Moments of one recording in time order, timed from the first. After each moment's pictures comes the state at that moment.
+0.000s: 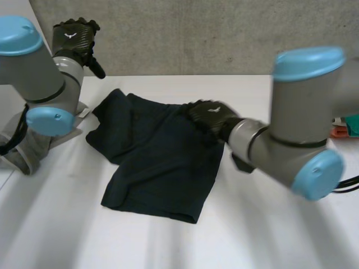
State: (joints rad) left arm 4.38 -2.25 -0.82 3.22 -1.69 3.30; right arm 2.15 -1.01 1.06 0.31 1.33 3.04; left_hand 0.28 0.26 0.26 0.25 0.07; right_hand 0.22 0.21 0.21 0.21 0.04
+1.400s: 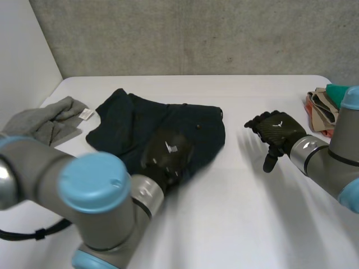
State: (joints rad) left arm 3.94 -2.02 -1.60 3.50 -1.65 3.50; right arm 1.83 -1.09 1.47 0.01 1.32 2.65; left_hand 1.14 1.19 1.19 1.19 1.00; right_hand 0.22 0.21 0.21 0.21 0.04
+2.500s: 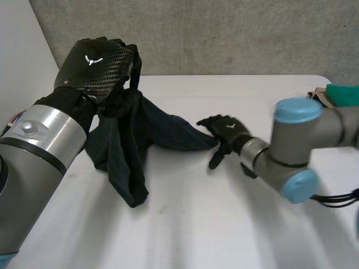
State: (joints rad) left arm 4.13 -1.54 -1.59 3.27 -1.57 3.35; right arm 2.03 -0.76 1.14 -0.05 1.29 3.07; left_hand 1.14 1.20 1.19 1.20 1.00; right_hand 0.22 0.20 0.20 0.20 0.04
